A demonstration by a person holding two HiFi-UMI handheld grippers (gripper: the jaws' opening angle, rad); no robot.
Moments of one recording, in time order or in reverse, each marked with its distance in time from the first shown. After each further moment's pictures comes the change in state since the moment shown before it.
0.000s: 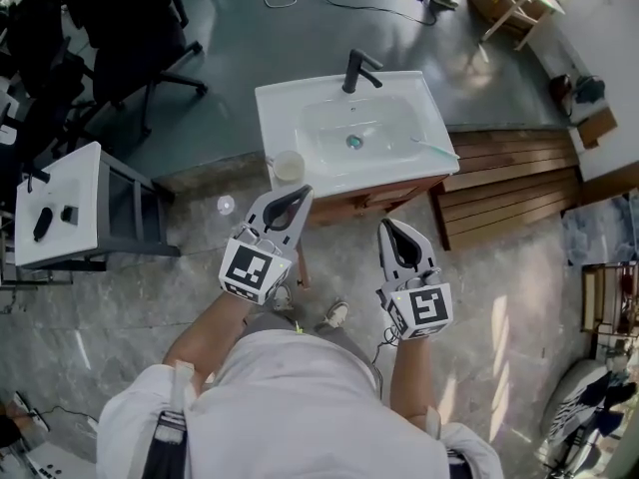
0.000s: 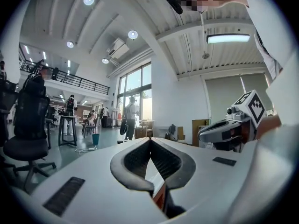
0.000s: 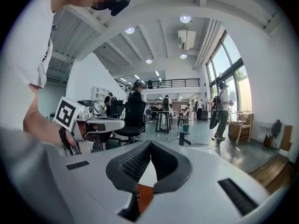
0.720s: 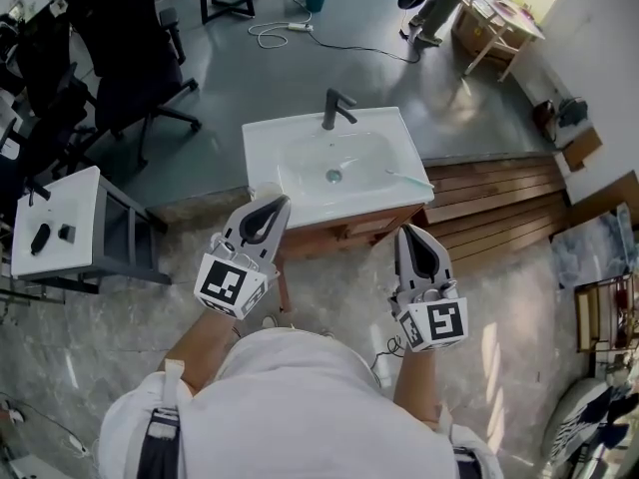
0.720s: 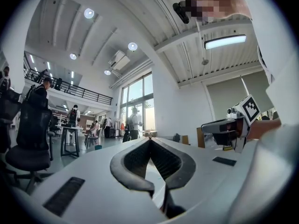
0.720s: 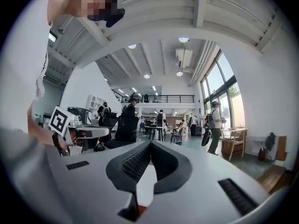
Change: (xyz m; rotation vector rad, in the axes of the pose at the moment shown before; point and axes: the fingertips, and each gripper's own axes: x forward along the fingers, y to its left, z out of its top) left arm -0.001 -0.032 0.085 0.028 -0.121 0.049; right arm -0.071 -0.069 0.086 -0.054 -0.189 -0.068
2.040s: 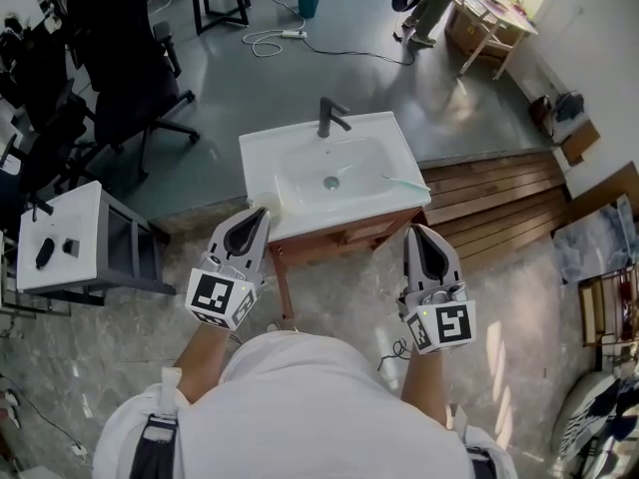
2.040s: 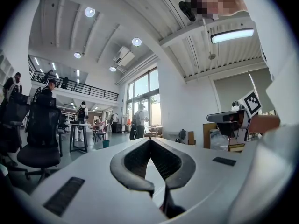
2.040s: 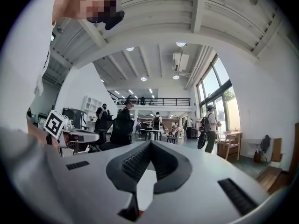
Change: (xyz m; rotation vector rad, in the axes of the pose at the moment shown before) left arm -0.011 0.018 0.003 -0.006 0.063 0.078; right arm -0.009 -0.025 0.029 -0.001 -0.037 -0.056
